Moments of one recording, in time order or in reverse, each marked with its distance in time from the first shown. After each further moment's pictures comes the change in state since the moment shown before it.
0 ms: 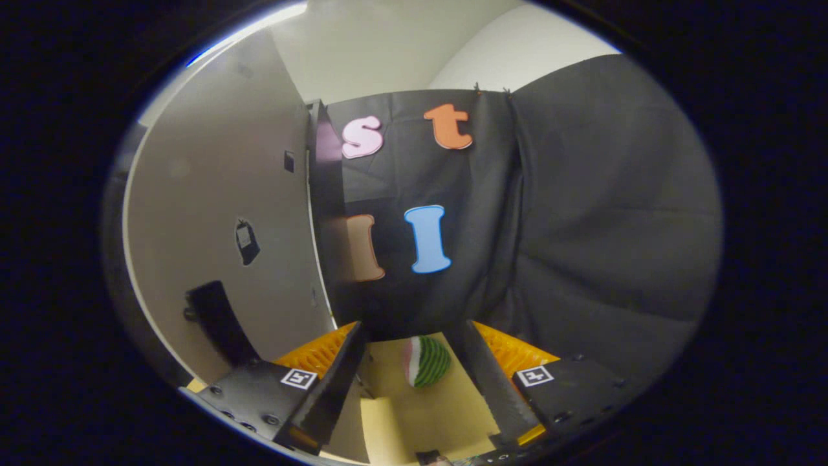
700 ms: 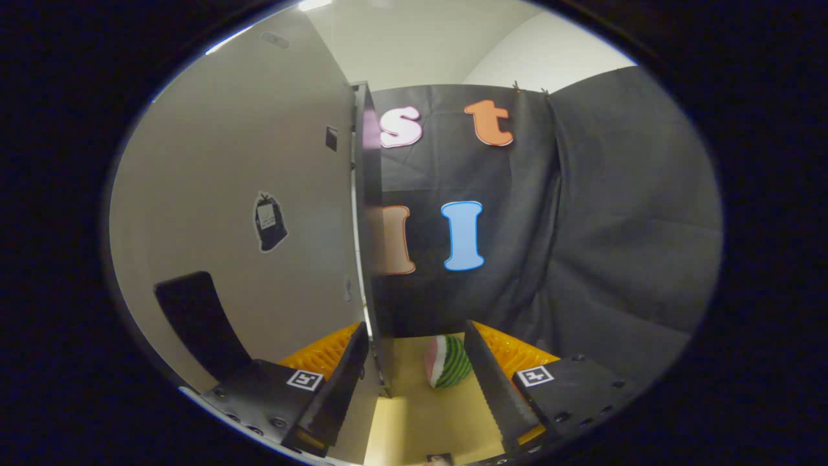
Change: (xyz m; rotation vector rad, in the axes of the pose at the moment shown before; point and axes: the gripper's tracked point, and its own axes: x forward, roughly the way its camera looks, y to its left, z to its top) arm 0.005 0.068 -0.007 -0.067 0.009 0.092
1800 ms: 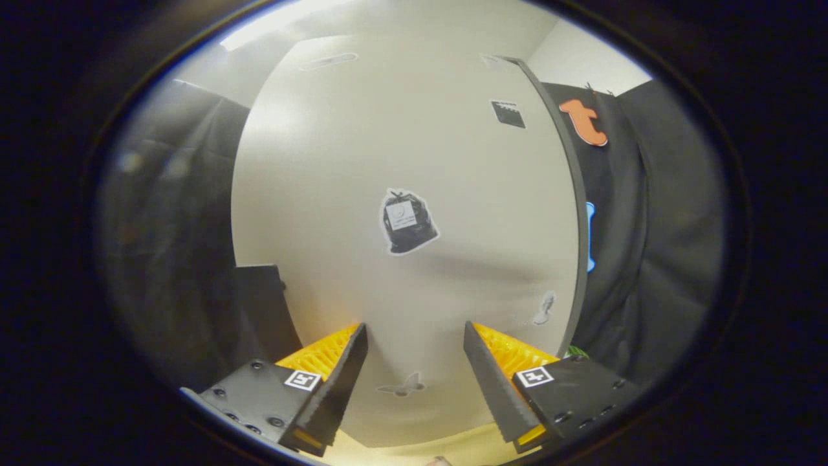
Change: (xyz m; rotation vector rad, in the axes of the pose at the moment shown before) arm 0.097 0.298 -0.007 0.028 -0.032 0.176
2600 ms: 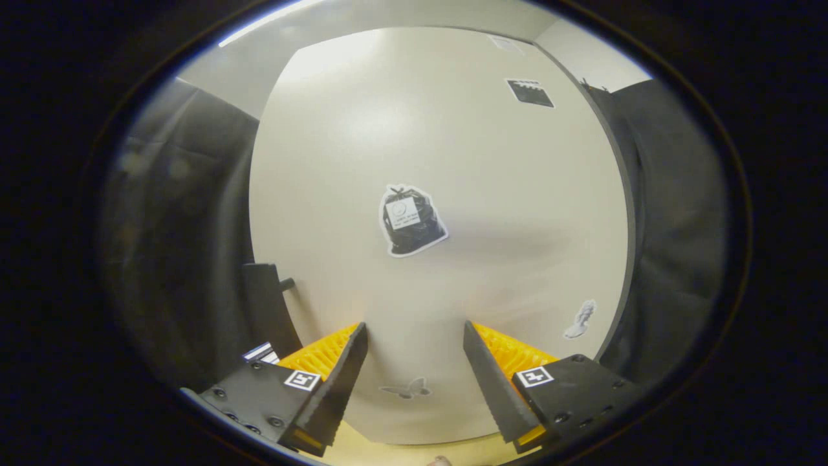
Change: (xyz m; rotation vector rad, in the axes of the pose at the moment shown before) arm 0.075 0.013 0.005 0.013 0.000 -0.091
